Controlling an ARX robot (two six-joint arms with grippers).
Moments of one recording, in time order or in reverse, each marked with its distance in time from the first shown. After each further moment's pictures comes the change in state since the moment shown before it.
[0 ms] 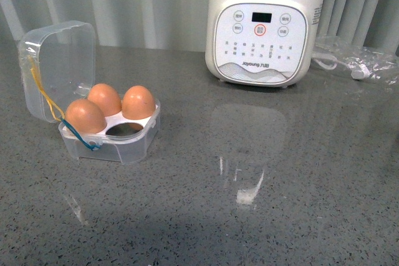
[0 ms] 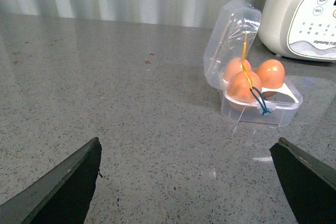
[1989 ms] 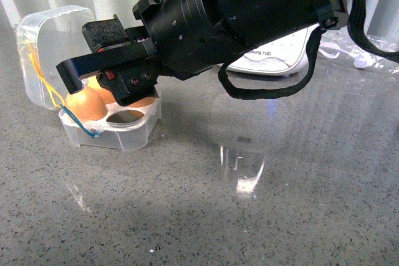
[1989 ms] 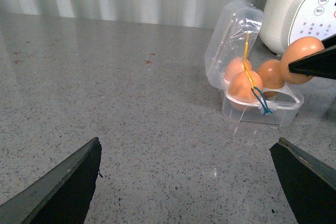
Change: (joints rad) left arm 0.000 0.000 0.000 0.000 0.000 0.000; right arm 0.844 0.549 0.644 -0.171 -0.090 -0.095
